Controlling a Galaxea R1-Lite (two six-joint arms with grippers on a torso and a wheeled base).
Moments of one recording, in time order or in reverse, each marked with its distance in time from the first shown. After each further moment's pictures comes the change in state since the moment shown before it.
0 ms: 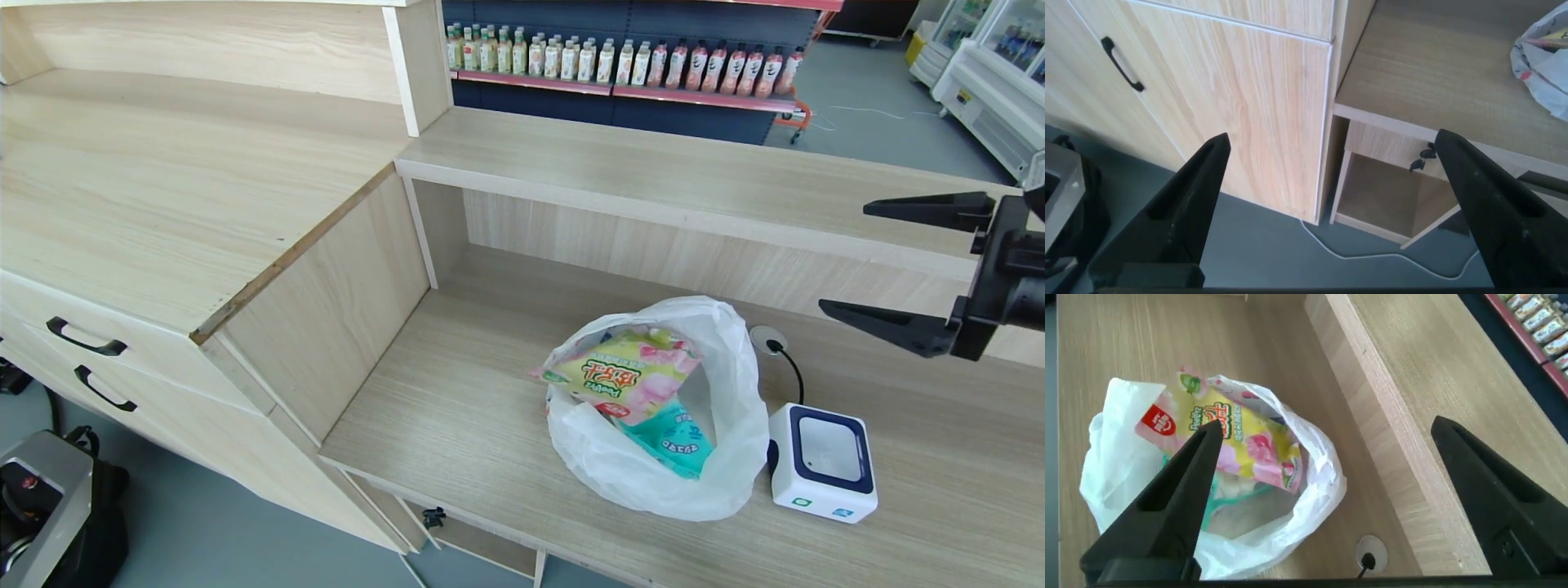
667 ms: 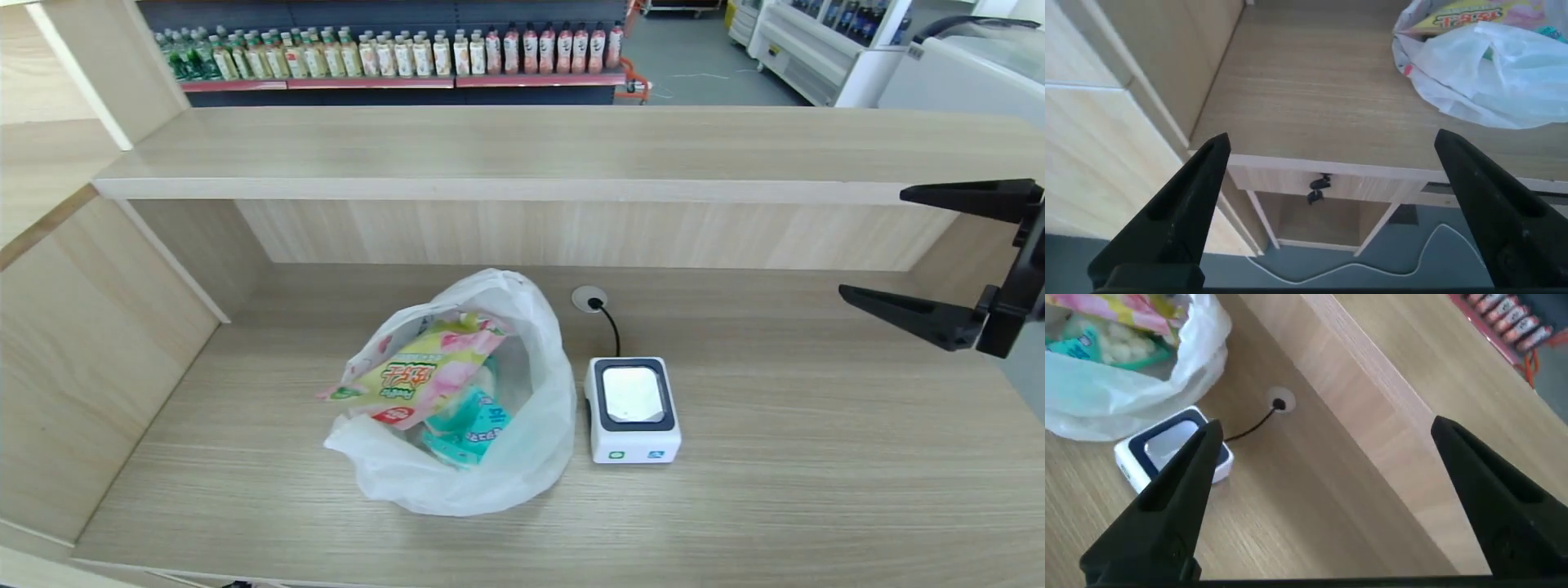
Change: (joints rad) left arm 0.000 0.000 0.000 0.001 0.000 0.000; right arm 0.047 -0.082 0.009 0.016 -0.156 0.070
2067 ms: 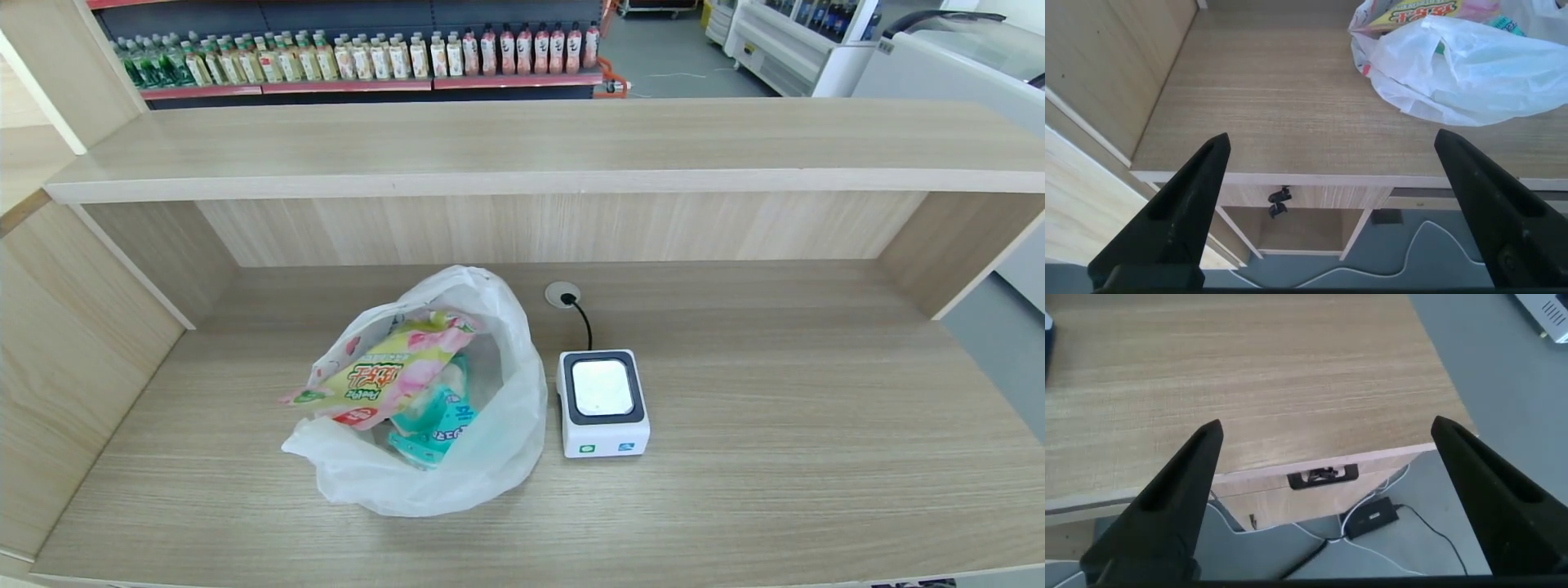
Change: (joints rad) left arm 0.000 0.000 0.000 -0.001 0.000 0.000; right arm -0.009 -1.122 0.812 0.296 -0.811 0.592
